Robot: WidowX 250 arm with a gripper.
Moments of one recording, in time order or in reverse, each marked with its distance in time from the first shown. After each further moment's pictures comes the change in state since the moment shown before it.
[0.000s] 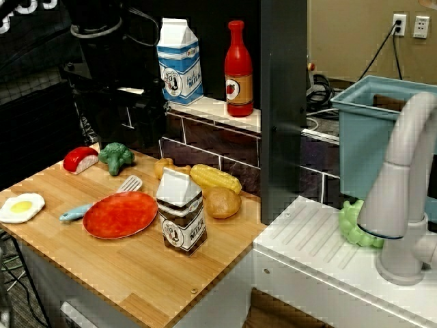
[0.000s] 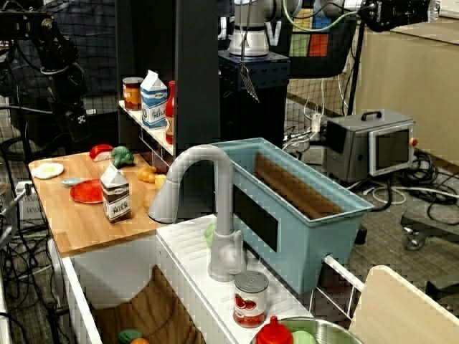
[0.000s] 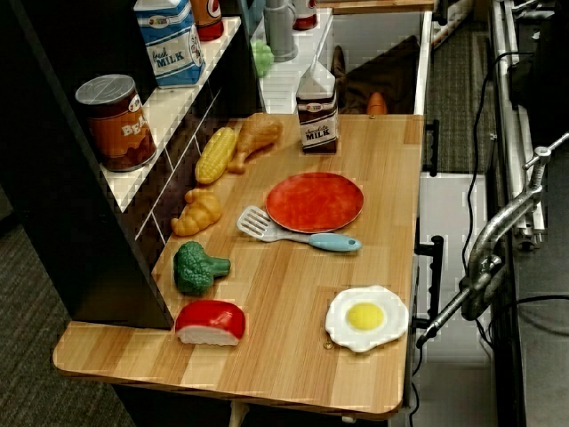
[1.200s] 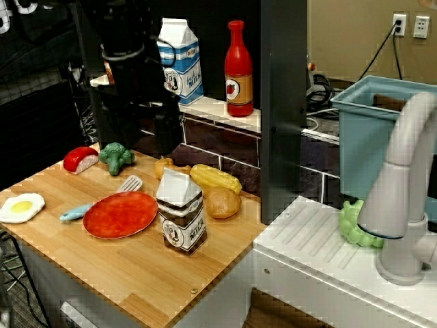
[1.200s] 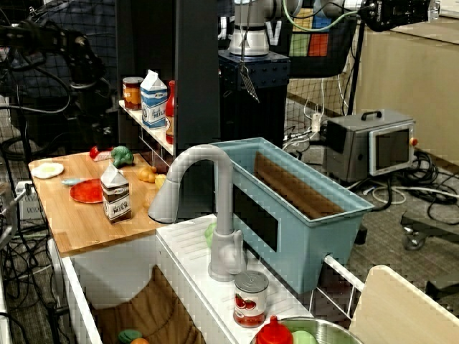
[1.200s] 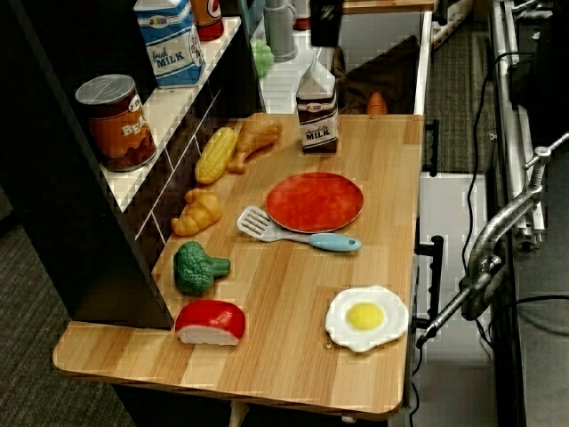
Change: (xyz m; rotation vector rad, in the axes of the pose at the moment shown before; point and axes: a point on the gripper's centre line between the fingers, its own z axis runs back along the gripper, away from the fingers) arm 0.041 0.020 -0.053 -0.073 0.069 0.004
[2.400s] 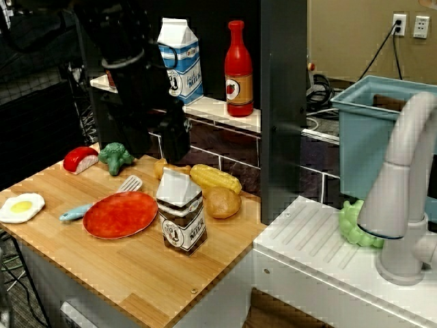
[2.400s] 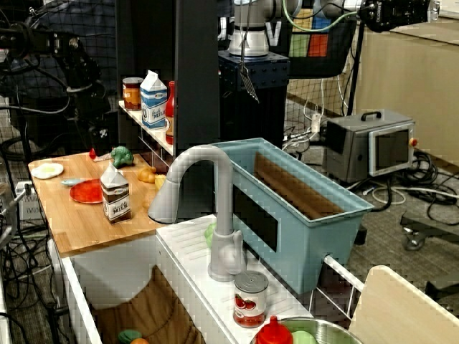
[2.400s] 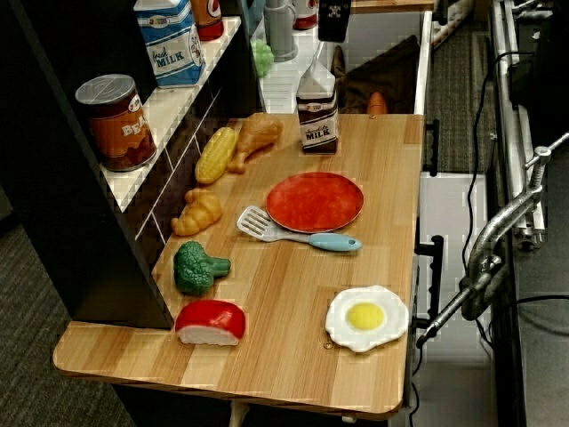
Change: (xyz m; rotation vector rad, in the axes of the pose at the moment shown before) arm -0.014 -0.023 0.003 -0.075 -0.039 -0.060
